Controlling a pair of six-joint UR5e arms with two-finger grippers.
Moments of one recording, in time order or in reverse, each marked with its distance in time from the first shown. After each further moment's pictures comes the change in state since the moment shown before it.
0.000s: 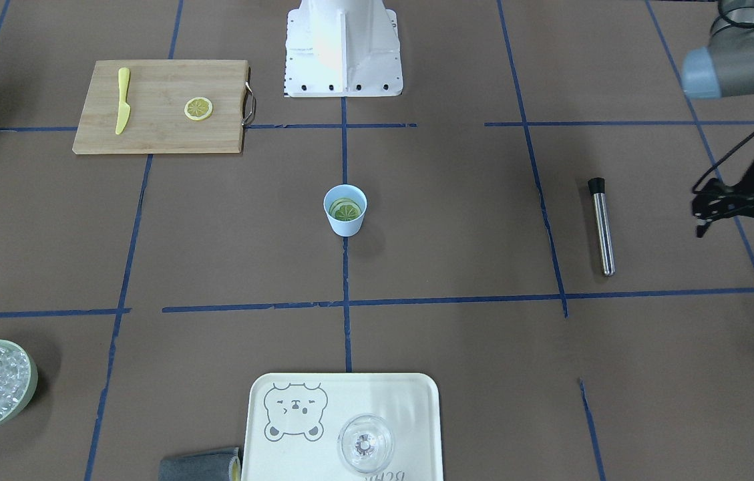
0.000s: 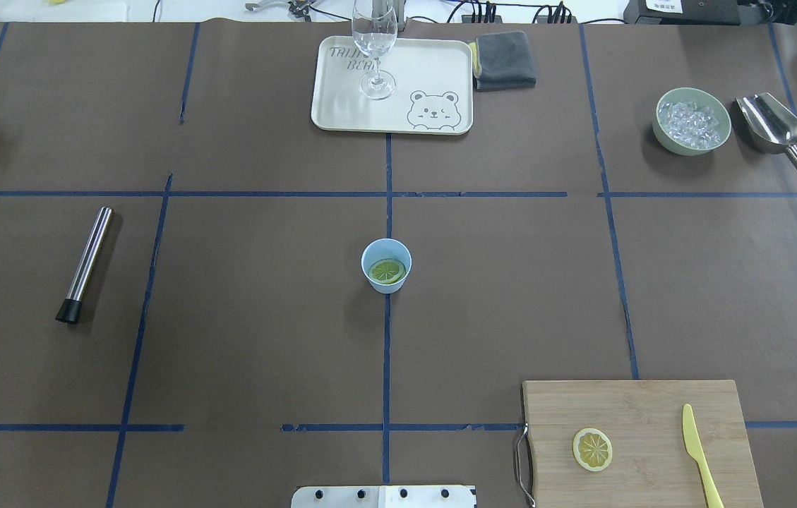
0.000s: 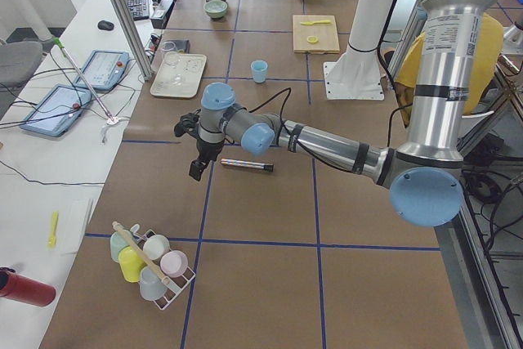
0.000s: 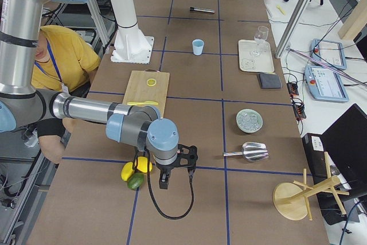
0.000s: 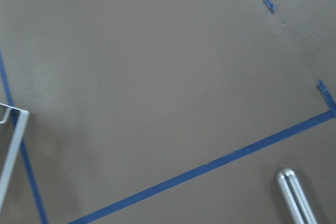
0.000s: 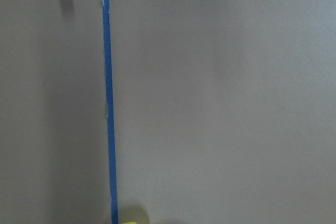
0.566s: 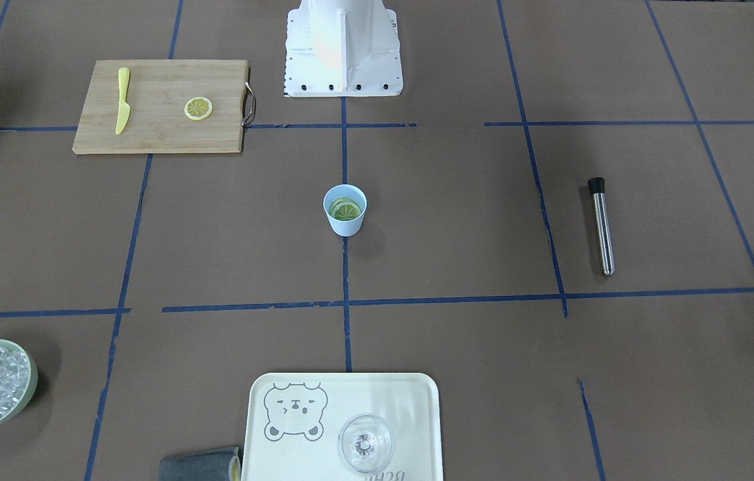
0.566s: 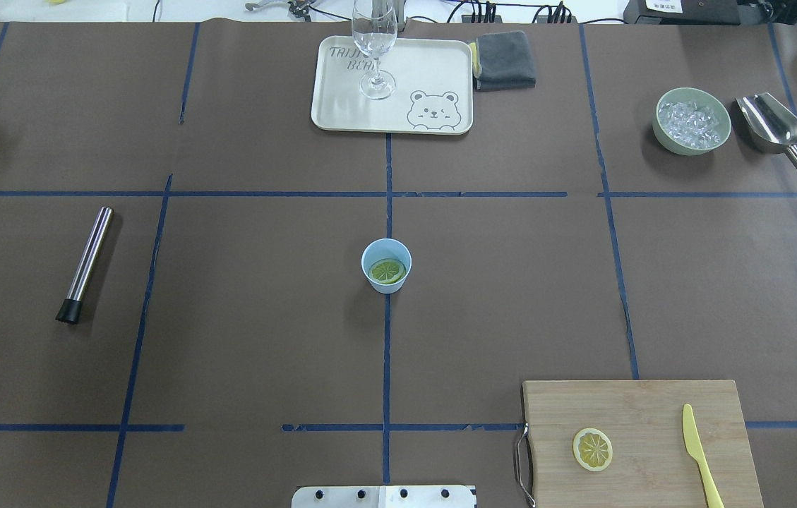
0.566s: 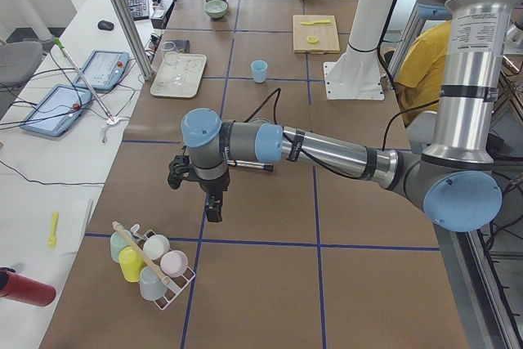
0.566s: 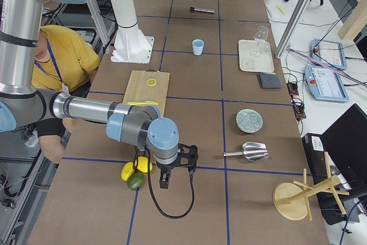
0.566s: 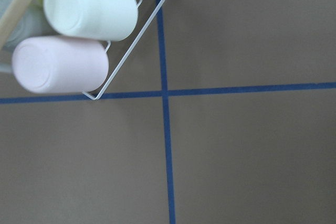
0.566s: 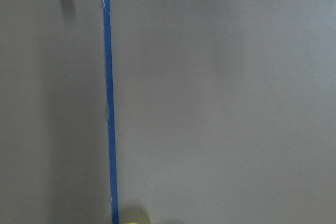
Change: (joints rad) left arm -0.238 0.039 0.003 0.446 -0.133 0.176; right arm 0.000 0.001 0.001 0.000 0.000 0.002
